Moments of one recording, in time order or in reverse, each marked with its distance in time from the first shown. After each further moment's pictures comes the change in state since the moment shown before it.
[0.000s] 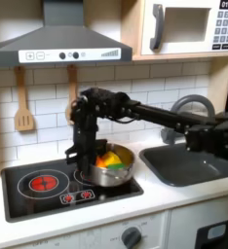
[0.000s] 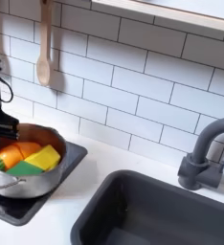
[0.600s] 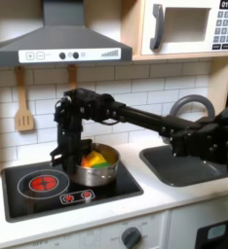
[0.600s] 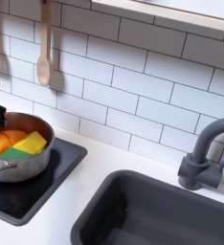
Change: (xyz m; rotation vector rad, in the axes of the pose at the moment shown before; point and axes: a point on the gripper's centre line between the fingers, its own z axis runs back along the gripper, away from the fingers) arm 0.013 0.027 -0.003 0.010 0.002 0.086
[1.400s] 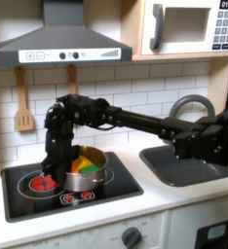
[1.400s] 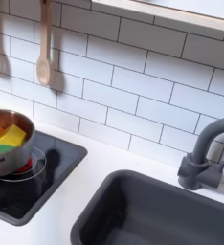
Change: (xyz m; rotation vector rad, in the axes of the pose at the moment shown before) arm -0.006 0.033 -0.003 0.060 -0.035 0.189
